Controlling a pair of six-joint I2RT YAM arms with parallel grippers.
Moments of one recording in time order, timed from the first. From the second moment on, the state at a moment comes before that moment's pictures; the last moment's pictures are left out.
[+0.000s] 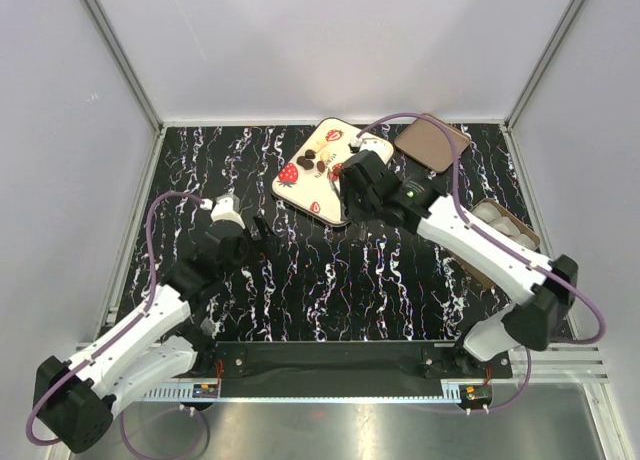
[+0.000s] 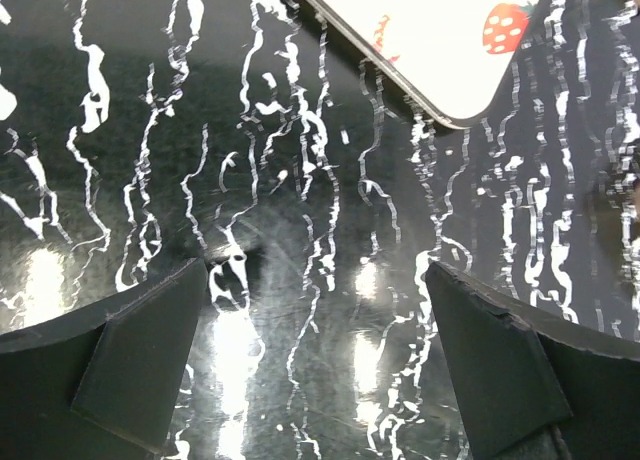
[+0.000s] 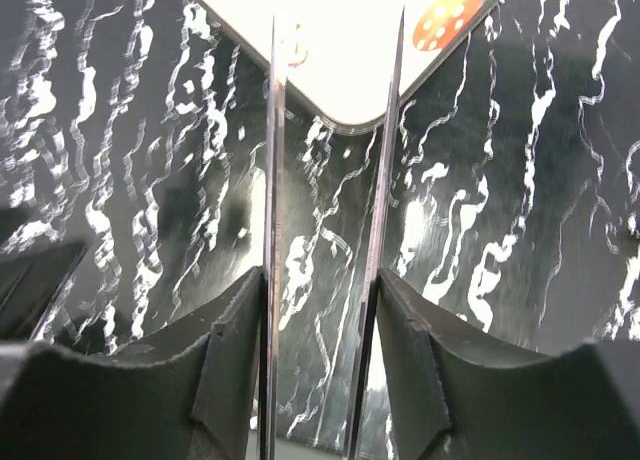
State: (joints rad) left arm -0.58 0.82 0.57 -0.33 -0.23 -0.68; right arm 0.85 1.48 1.50 -0.84 0.34 0.58
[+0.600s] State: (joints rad) left arm -0.58 0.87 0.53 -0.29 -0.21 -0.68; right arm 0.61 1.87 1.61 -0.64 0.14 0.19
